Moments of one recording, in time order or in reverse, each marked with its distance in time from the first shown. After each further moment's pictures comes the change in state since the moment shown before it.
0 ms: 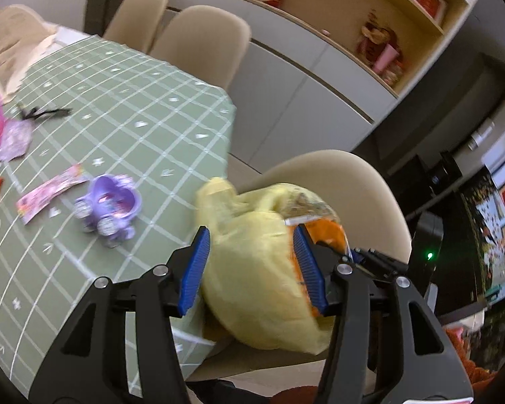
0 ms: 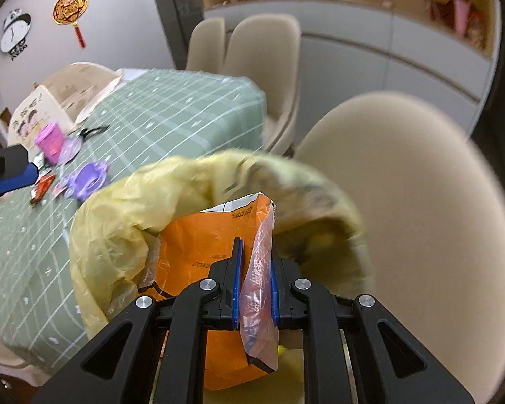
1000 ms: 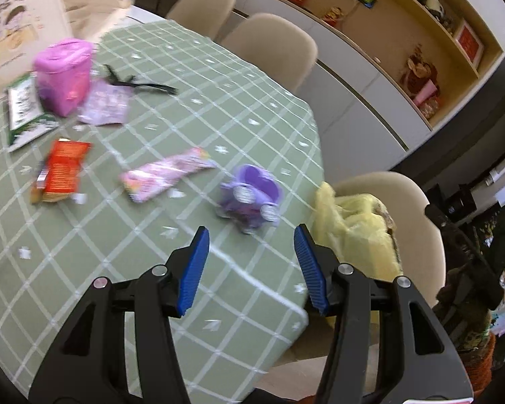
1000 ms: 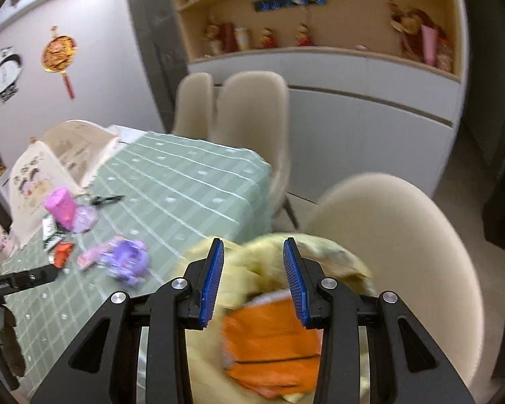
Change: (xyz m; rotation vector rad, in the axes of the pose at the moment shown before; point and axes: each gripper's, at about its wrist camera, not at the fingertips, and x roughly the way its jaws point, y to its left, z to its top) left arm -0.063 0.148 -0.018 -0.136 -0.036 0.077; right arm -0.076 0.075 0.048 0.057 -0.257 -0.055
